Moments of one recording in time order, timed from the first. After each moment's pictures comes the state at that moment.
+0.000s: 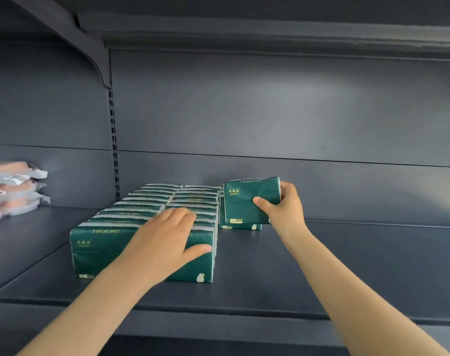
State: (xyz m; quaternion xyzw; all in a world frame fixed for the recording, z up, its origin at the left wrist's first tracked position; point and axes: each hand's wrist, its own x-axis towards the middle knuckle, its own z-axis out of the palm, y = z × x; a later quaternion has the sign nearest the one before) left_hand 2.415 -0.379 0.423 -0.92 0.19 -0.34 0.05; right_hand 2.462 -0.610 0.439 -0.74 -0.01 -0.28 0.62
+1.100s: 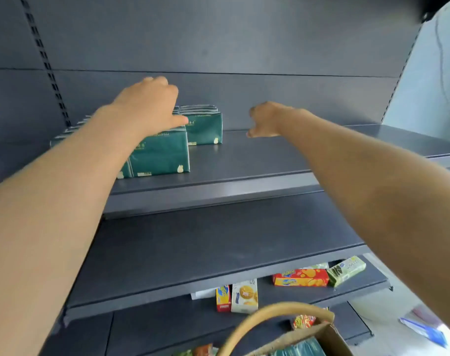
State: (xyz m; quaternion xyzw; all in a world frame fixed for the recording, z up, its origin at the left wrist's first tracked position) left_hand 2.369 -0.389 0.494 -0.94 0.26 -0.24 0.03; right_hand 2.367 -0.633 0.475 -0.99 0.07 -0.06 -0.07
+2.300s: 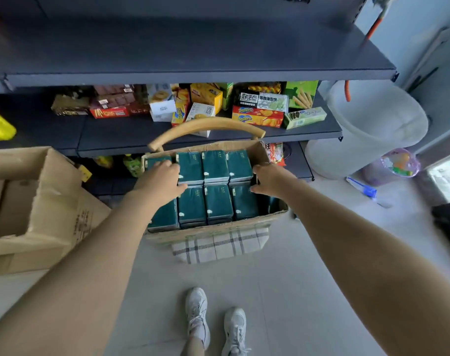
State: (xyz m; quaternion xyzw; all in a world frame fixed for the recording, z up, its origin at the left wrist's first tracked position) left_hand 2.003 -0.497 0.082 -0.97 0.18 0.16 -0.02; right_hand 1.967 -0.752 0.074 -0.97 0.01 0.25 0.04
